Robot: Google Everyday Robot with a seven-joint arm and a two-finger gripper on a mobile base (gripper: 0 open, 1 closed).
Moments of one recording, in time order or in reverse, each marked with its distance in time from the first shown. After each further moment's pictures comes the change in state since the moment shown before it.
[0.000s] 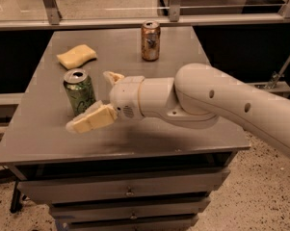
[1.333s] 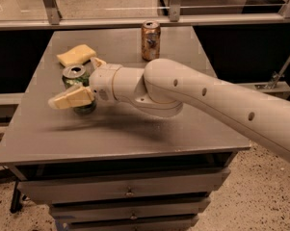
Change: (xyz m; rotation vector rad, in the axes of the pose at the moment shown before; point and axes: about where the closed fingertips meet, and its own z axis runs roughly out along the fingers) arm -0.016 -0.058 0.068 0.099 -0.084 -0.009
